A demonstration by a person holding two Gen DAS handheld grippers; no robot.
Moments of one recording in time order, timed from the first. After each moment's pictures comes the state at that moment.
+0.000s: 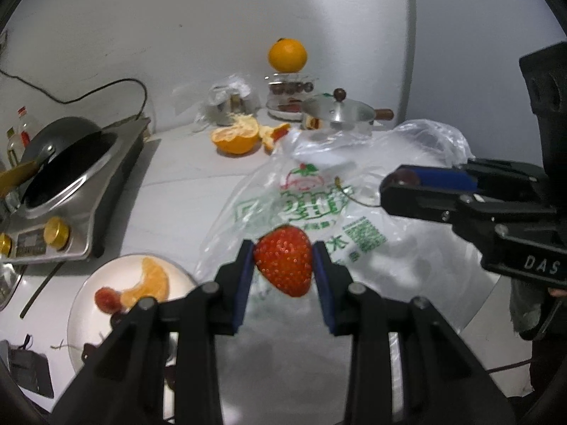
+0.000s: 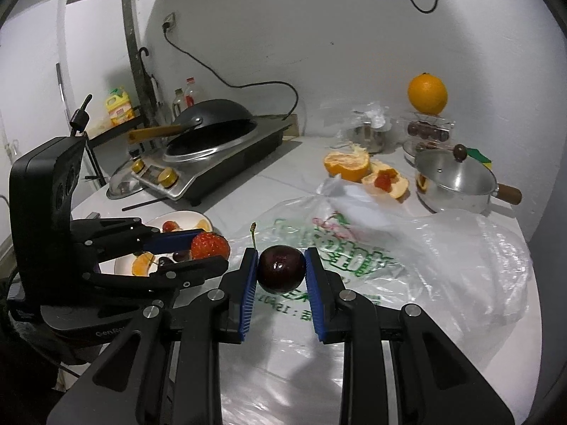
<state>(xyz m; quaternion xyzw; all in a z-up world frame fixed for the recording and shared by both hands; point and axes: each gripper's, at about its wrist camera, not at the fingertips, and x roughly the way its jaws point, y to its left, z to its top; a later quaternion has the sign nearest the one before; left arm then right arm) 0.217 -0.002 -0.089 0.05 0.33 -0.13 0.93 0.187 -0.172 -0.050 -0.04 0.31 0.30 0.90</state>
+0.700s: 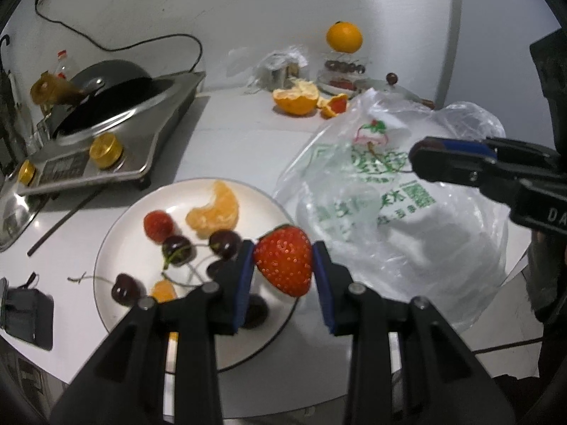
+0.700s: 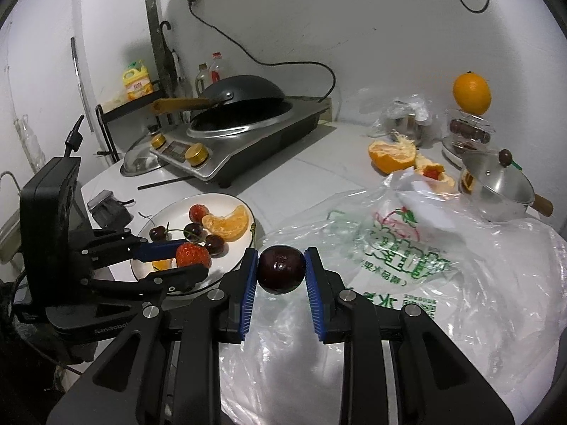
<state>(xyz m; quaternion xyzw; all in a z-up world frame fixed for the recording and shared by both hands) 0.190 0.075 -0.126 0.01 0.36 -0.07 0.93 0.182 -0.107 -0.064 -0.07 0.33 0.33 0.88</state>
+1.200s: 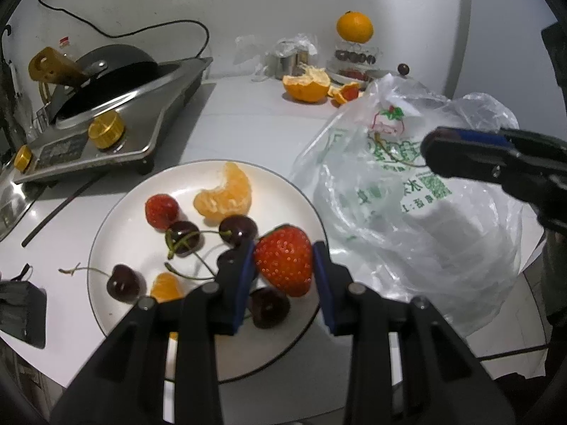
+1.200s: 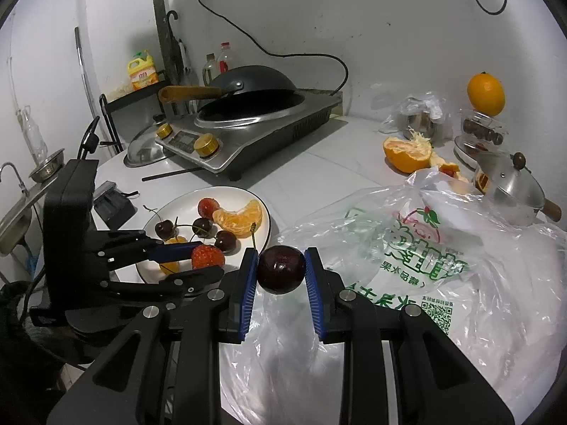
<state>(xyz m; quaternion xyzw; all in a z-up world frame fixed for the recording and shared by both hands) 0.200 0.084 -0.145 0.00 0.38 -0.07 0.92 0.182 -0.090 -0.070 -0.08 0.34 0.33 0.88</state>
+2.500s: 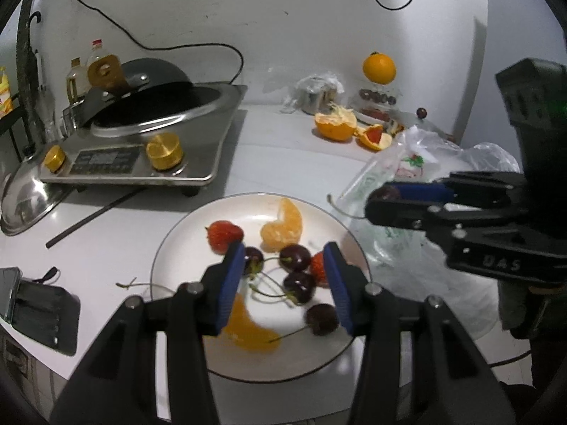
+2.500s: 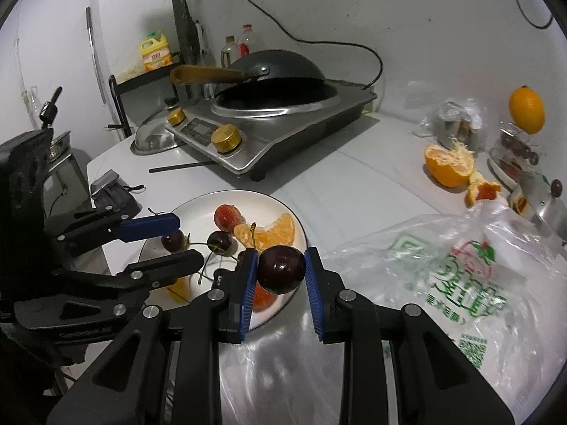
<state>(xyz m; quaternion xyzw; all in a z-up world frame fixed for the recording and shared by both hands) 0.185 0.139 -0.114 -0.03 0.32 -0.05 0.94 0.208 -0.020 -0.086 -0.12 0.36 0.36 0.85</state>
